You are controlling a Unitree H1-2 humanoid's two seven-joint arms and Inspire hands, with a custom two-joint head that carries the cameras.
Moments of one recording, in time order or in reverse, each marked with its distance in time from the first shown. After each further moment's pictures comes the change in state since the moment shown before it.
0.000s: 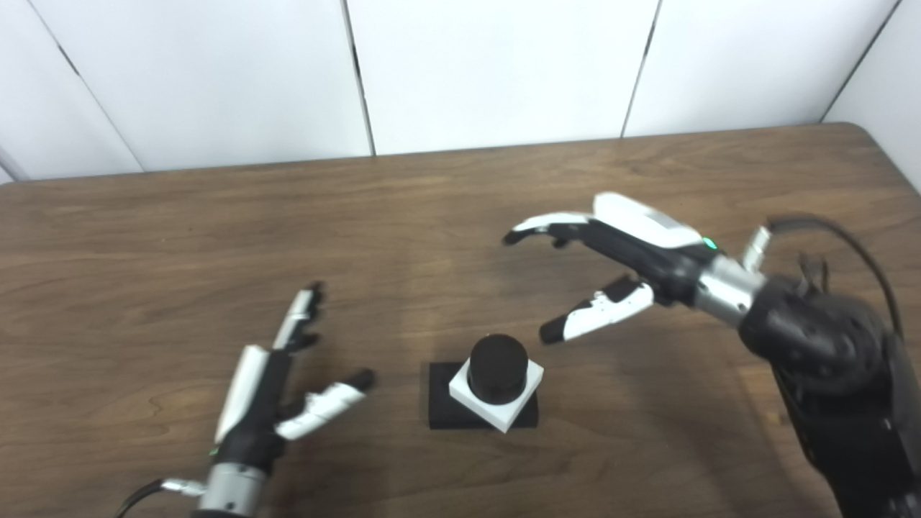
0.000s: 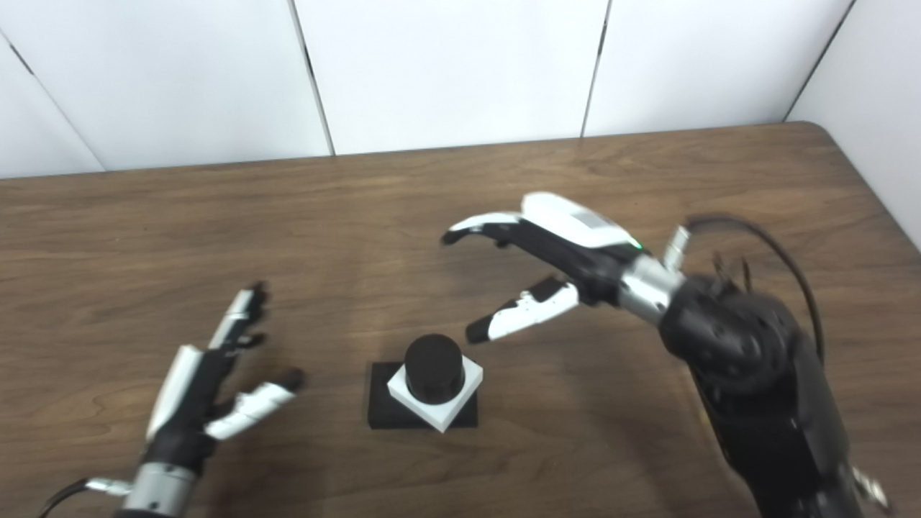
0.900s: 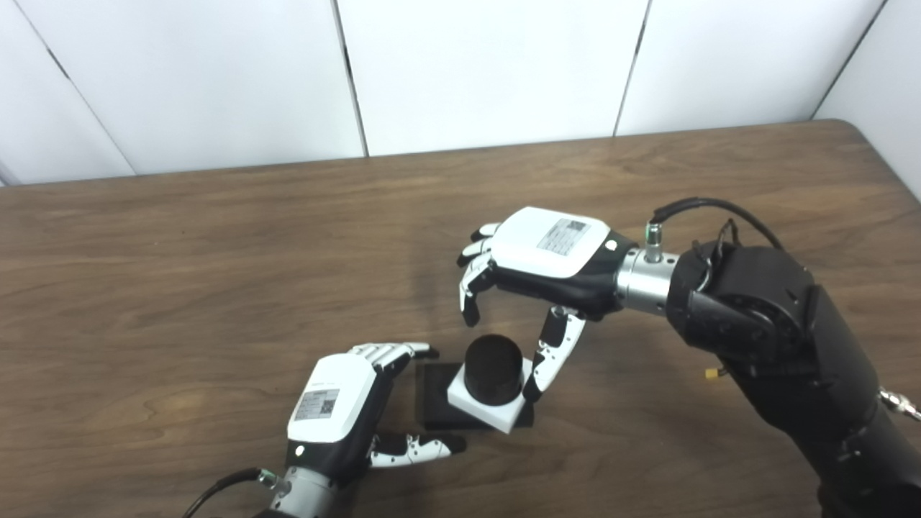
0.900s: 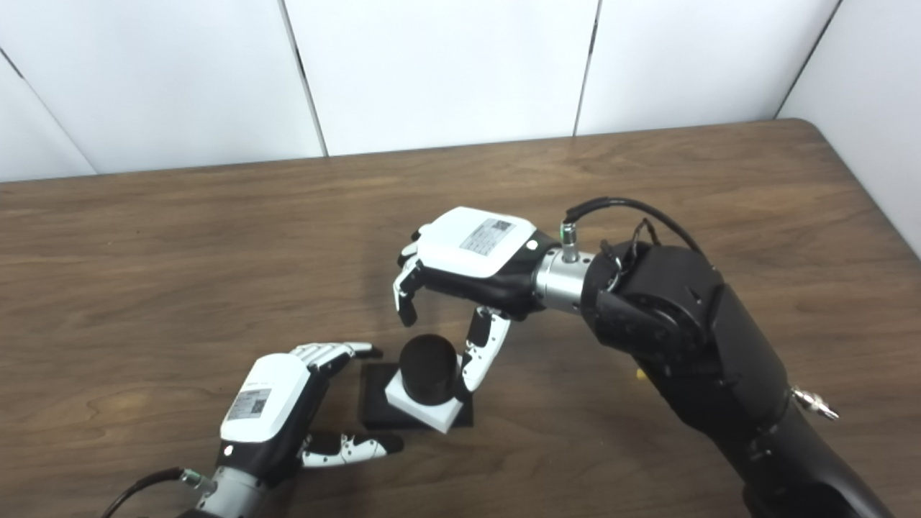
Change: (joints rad) left arm -0.055 0.039 -0.303 0.035 0.653 -0.036 -0.037; right arm -0.282 -0.067 0.308 -0.038 -0.264 -0.196 0.256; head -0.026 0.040
